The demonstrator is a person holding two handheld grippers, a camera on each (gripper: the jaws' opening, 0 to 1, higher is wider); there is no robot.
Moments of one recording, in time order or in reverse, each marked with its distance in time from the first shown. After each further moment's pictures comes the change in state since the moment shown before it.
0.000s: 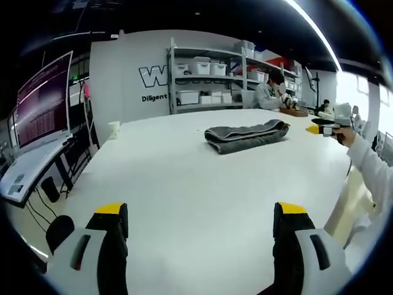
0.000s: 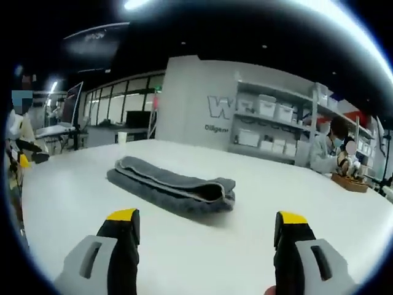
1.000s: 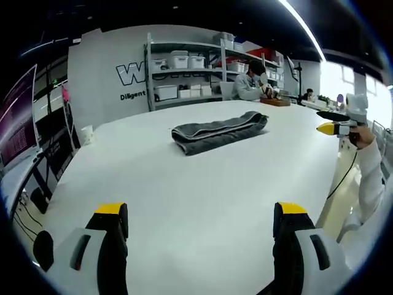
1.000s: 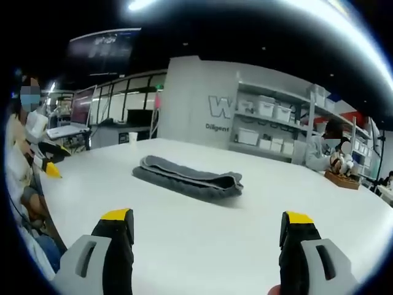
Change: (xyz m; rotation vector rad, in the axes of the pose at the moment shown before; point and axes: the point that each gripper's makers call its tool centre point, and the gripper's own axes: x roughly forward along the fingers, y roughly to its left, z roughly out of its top) left arm 0.030 -0.065 0.008 0.071 0.068 -0.117; right arm -0.082 0.046 0.004 -0.002 0.016 0.012
